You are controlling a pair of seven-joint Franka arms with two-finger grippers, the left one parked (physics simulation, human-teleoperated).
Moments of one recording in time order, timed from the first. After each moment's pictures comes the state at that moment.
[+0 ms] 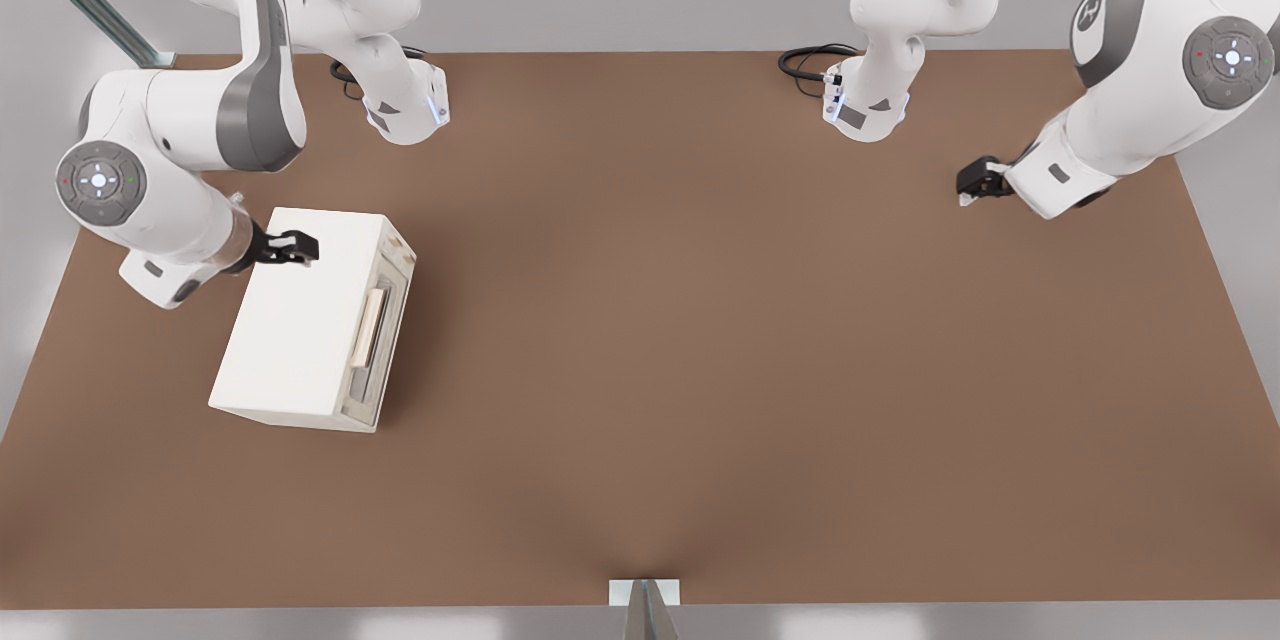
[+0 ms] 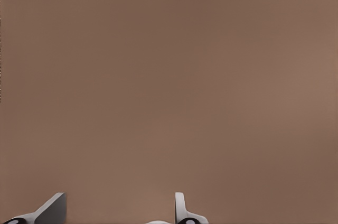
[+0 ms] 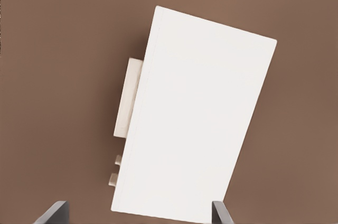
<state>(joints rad) 0.27 0.19 -0.18 -1.42 -0.07 1.41 -0.07</state>
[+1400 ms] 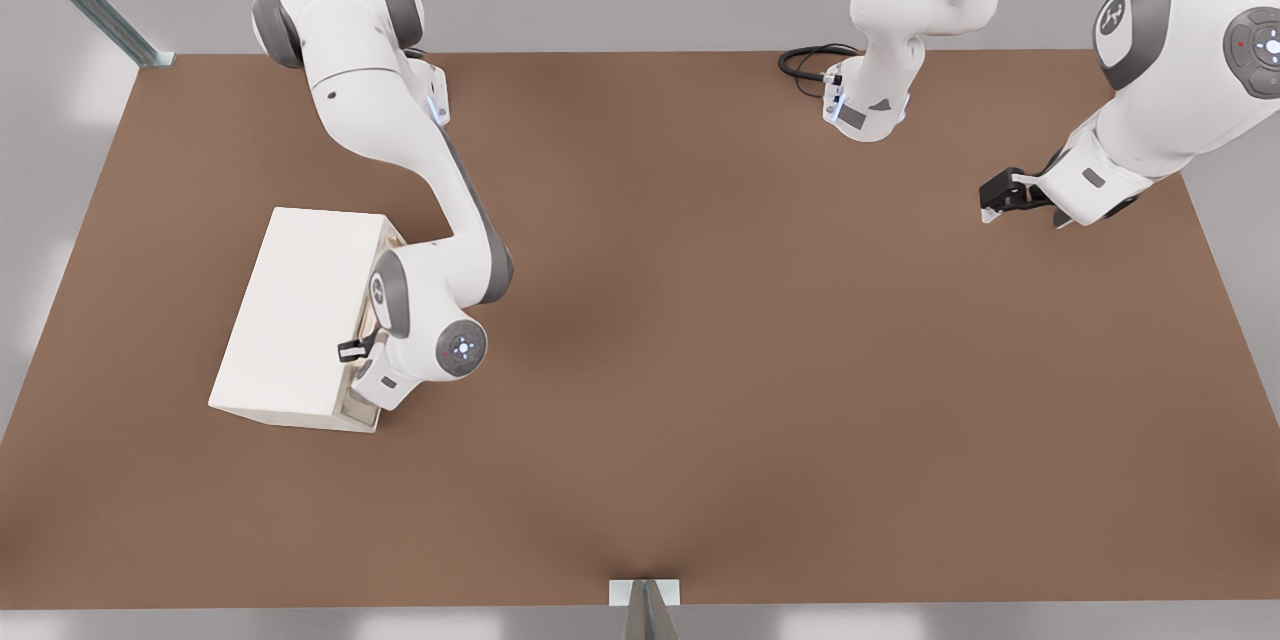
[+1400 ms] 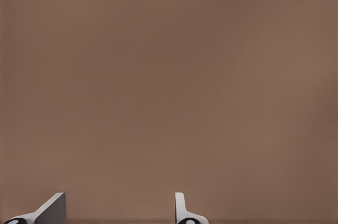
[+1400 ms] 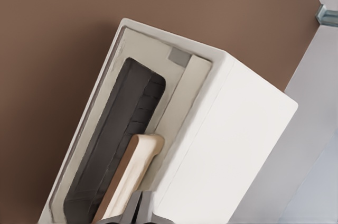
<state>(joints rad) 0.53 0.66 -0.21 -1.33 -0.48 1.46 0.11</state>
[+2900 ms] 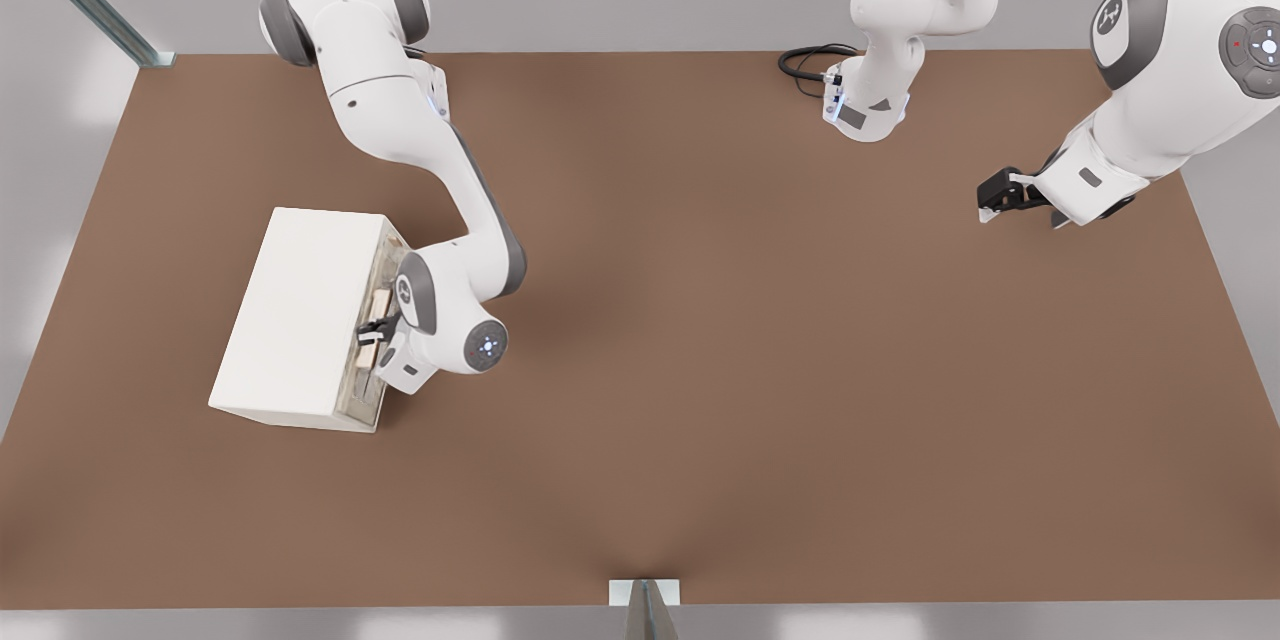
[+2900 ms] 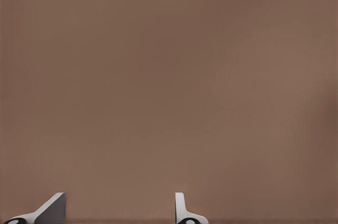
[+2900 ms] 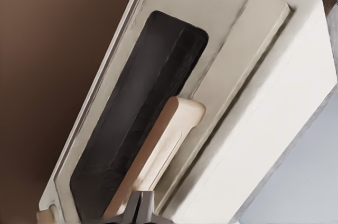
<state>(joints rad) 0.57 0.66 -0.20 -1.40 -0.47 1.42 0.14</state>
